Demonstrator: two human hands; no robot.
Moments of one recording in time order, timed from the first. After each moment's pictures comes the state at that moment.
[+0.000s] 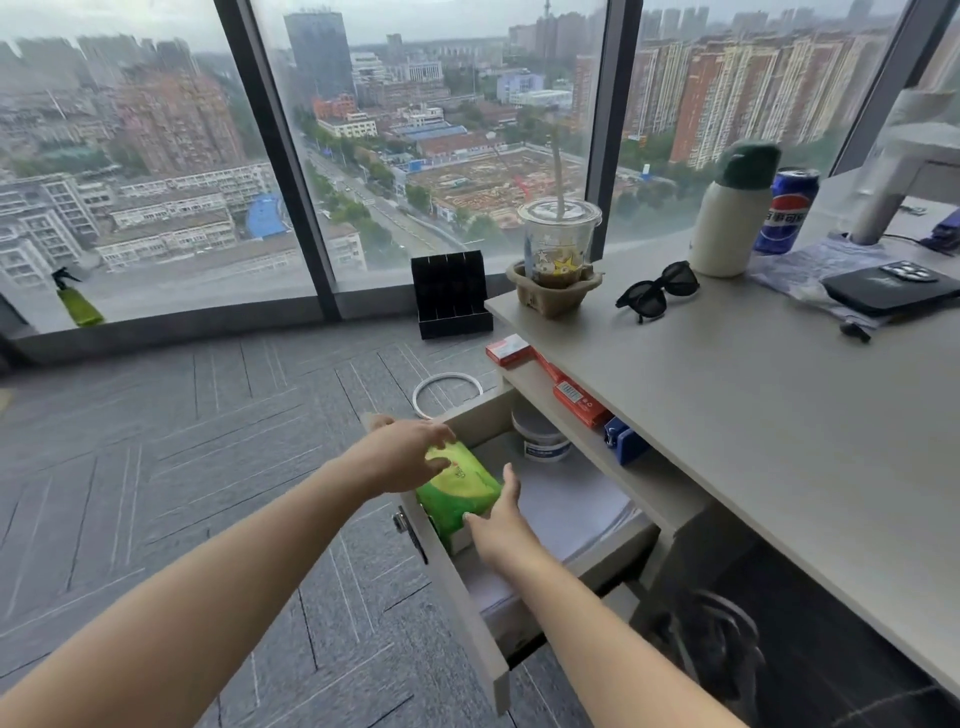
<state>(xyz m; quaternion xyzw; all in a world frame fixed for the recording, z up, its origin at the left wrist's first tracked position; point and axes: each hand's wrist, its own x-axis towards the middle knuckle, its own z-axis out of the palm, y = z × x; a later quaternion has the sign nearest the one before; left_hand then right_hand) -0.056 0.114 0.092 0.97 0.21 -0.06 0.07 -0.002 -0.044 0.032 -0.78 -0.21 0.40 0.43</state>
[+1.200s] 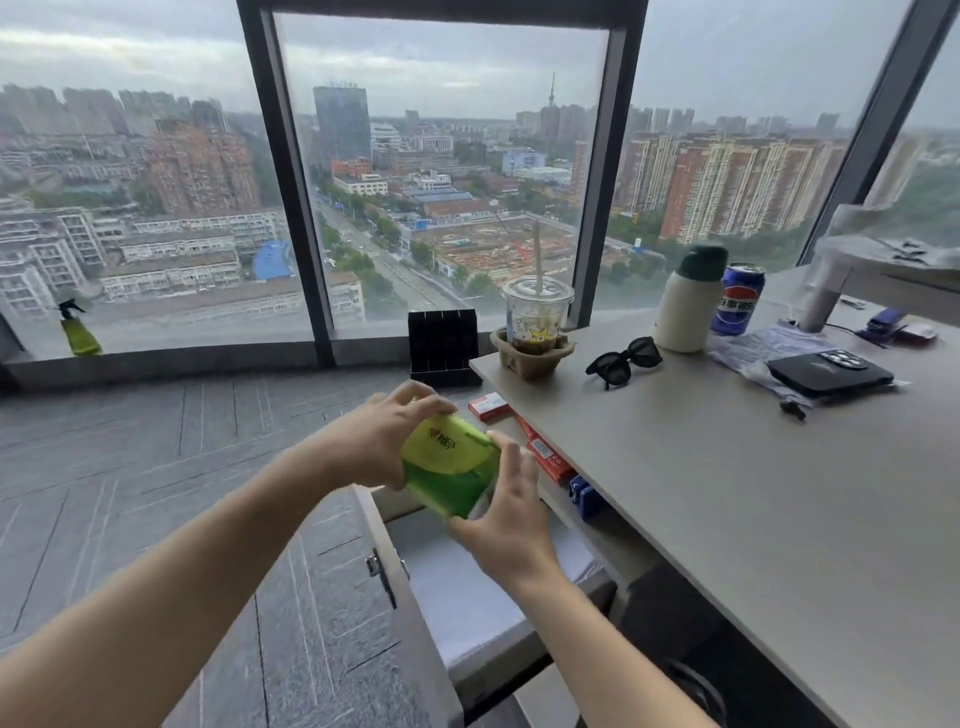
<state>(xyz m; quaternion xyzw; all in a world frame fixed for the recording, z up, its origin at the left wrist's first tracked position) -0.067 0.092 0.194 0.98 0.16 0.01 0.10 0.019 -0.080 0.120 -0.76 -0.42 0.06 0.49</state>
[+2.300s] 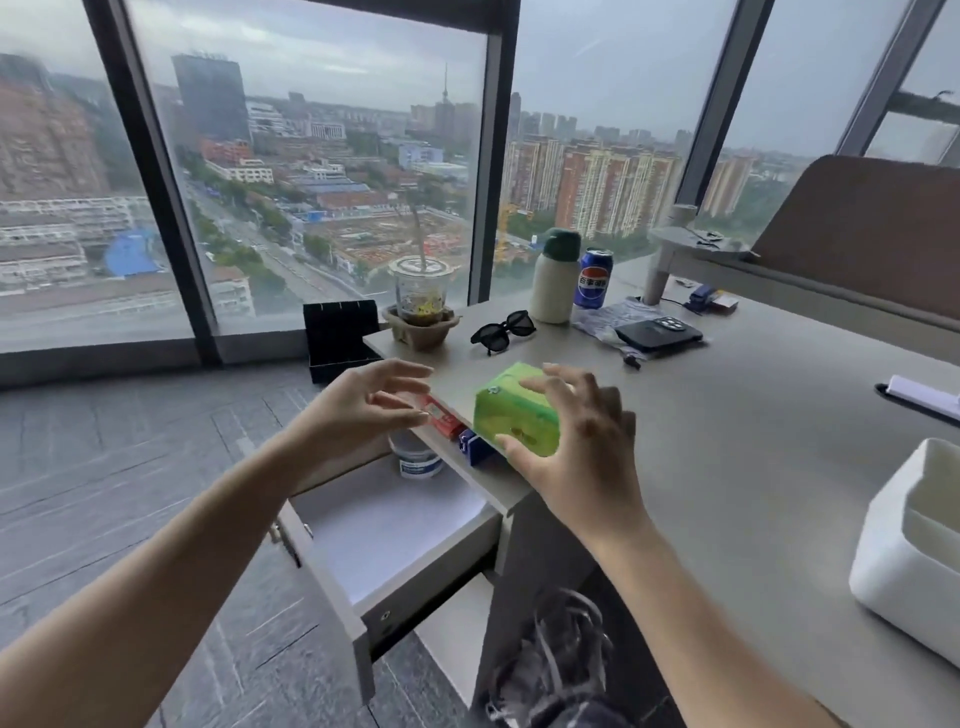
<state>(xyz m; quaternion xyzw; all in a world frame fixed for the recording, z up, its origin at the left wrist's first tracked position) -0.051 -0.003 0.201 0.84 0.09 0.16 0.51 0.034 -0.238 0.204 -0.86 -0.37 -0.23 0.28</state>
